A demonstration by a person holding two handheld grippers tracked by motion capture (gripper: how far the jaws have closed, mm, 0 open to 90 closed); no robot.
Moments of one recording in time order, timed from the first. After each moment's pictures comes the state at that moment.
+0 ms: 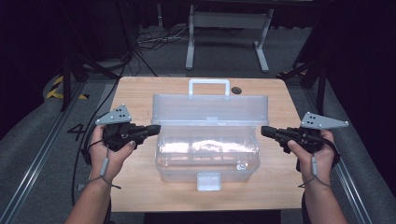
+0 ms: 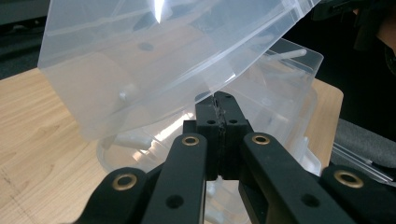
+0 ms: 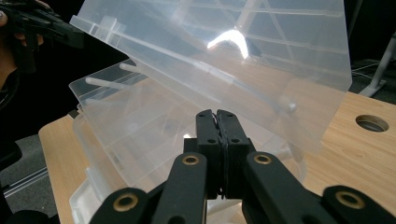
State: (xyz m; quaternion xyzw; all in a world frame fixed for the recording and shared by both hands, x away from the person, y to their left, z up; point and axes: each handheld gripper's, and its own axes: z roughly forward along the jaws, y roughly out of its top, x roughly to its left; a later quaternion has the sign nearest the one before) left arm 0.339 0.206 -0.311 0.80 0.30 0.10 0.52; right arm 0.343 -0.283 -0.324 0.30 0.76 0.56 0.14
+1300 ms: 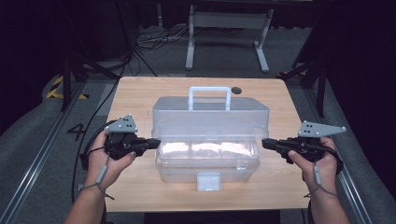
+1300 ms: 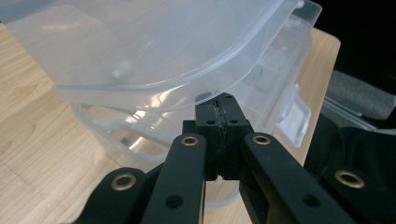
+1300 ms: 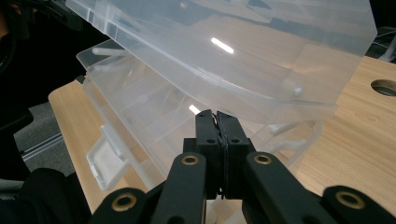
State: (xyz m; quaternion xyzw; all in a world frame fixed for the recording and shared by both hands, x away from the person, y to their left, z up) left arm 0.328 0.202 -0.320 0.85 0.28 0.07 0.44; right arm 0.327 -0.283 -0.331 0.30 0.80 0.51 0.11
